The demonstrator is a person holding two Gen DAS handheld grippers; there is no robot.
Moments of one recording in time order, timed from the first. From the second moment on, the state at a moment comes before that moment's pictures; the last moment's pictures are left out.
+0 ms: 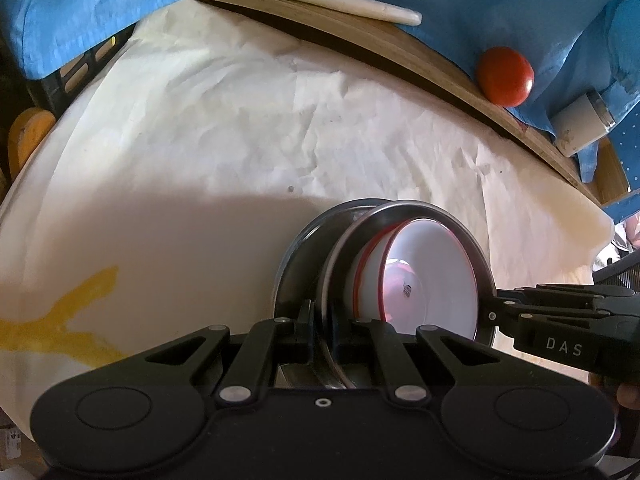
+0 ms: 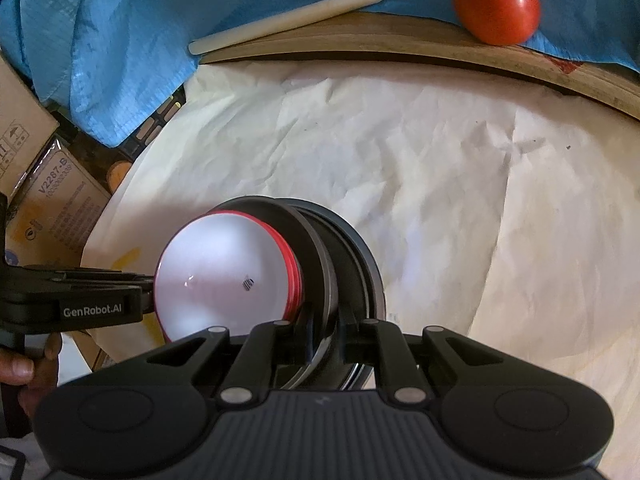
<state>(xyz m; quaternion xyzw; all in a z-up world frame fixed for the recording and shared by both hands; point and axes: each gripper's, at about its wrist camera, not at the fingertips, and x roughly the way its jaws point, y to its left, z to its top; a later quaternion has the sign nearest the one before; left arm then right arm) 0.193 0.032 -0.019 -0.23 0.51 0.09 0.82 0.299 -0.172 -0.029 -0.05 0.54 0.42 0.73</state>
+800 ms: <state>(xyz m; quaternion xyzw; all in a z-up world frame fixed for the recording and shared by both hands) 0.196 0.030 -0.021 -0.22 0.52 0.08 0.82 0.298 -0.175 -0.031 -0.04 0.55 0.40 0.73</state>
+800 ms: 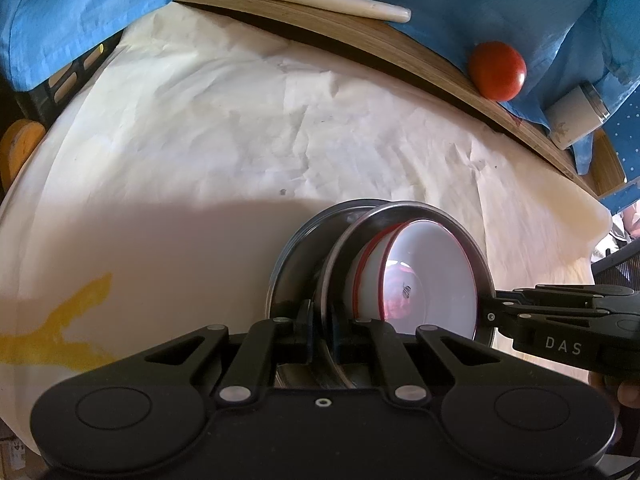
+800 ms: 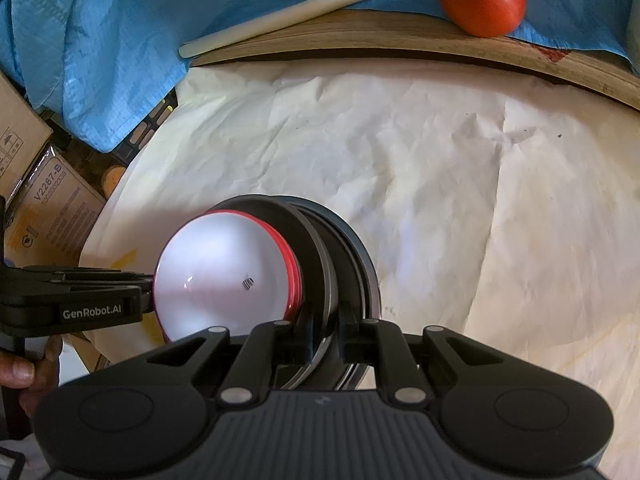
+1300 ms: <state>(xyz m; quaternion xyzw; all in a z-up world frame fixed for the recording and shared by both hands) 0.197 0.029 -0.020 -0.21 0.52 0.06 0.83 0.290 -0.178 -0.031 -0.03 0.55 0.39 0.74</state>
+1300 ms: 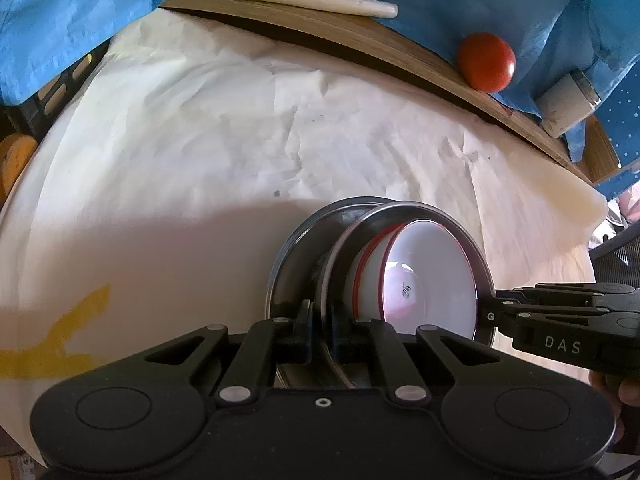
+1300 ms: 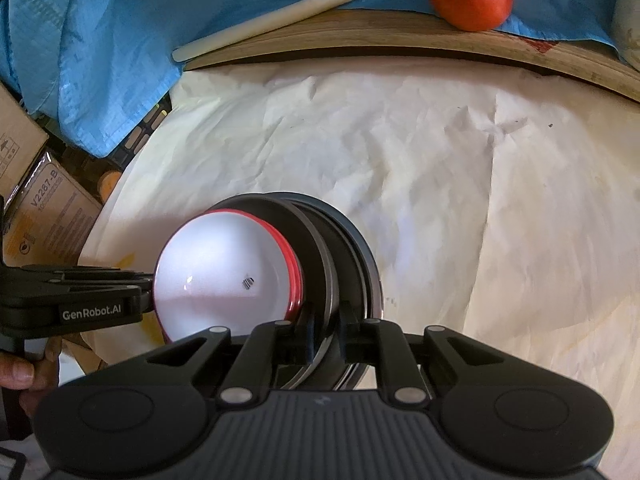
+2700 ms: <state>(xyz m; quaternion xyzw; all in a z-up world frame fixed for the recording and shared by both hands) 0.190 0.012 -0.014 -0.20 0.51 0.13 0.83 0.289 -0.183 -0.027 -0.06 0.53 0.40 0.74</state>
